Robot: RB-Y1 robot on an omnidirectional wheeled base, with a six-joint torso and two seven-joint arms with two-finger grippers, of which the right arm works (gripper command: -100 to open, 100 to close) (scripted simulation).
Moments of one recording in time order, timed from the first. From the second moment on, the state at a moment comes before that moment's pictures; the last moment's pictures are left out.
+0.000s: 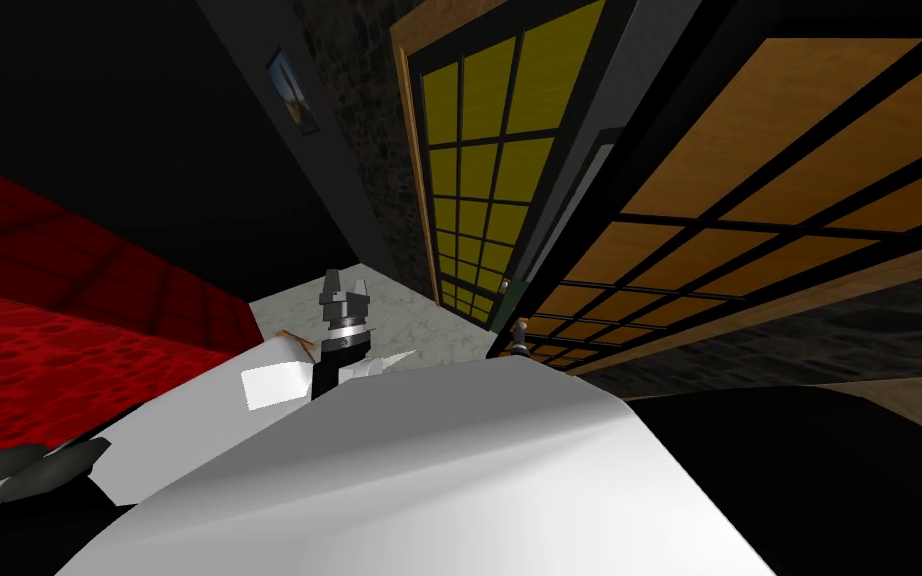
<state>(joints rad) -0.01 -0.11 -0.32 -0.60 -0.13 -0.88 0.27</state>
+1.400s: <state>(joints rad) -0.05 -0.10 -0.28 -0.60 -0.24 -0.90 -0.04</state>
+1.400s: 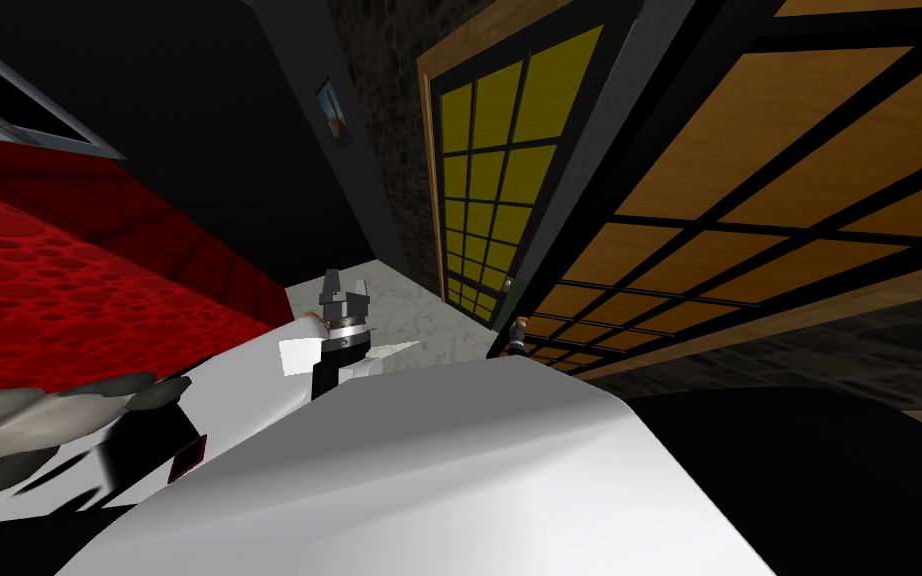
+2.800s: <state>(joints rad) -0.04 -0.10 -0.22 -0.66 -0.37 -0.88 -0.35</state>
